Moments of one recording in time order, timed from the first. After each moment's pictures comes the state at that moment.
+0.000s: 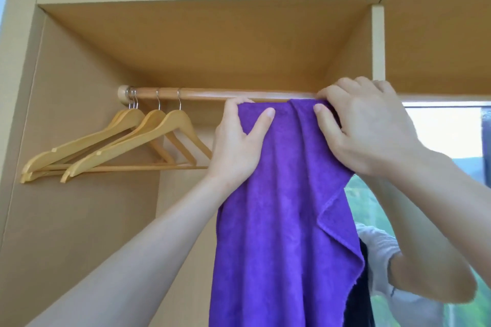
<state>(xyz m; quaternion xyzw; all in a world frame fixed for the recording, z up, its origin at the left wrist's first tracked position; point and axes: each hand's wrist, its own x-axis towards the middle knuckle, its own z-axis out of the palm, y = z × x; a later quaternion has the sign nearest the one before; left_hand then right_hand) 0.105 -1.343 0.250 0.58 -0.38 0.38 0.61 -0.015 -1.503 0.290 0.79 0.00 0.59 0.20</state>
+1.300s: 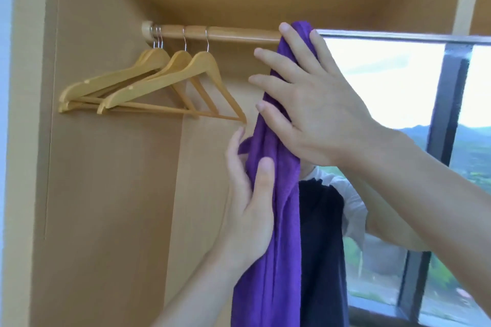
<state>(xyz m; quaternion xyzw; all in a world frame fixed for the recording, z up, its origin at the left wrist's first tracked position) 0.074 -1.315 0.092 0.53 -0.38 0.26 0.71 0.035 -1.415 0.234 0.80 0.19 0.51 0.25</state>
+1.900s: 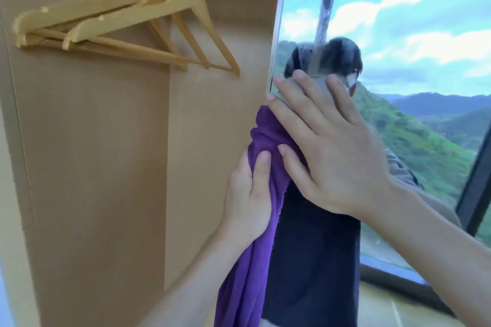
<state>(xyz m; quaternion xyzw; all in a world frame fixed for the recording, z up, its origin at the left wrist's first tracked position) 0.107 -1.341 0.015 0.56 -0.36 0.23 0.71 0.027 -1.457 0.113 0.81 0.16 0.50 0.27</state>
